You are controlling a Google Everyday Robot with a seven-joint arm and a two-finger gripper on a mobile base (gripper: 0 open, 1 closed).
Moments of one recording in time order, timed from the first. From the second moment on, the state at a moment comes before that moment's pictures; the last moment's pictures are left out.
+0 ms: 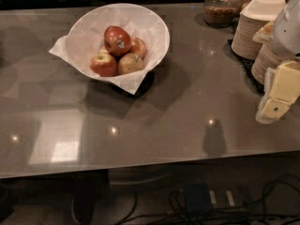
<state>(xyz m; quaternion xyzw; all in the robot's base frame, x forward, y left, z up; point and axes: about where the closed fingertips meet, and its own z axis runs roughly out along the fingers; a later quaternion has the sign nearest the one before) 0.438 -0.217 0.976 -0.60 0.78 -0.03 0.16</state>
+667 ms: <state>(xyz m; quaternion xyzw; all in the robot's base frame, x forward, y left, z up) 0.449 -0.207 0.977 -0.60 0.77 -0.03 0.19</state>
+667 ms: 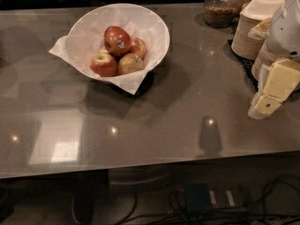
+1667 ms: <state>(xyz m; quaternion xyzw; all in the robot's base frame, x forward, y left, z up) 0.549 -0.134 0.978 -0.58 0.74 0.03 0.34</state>
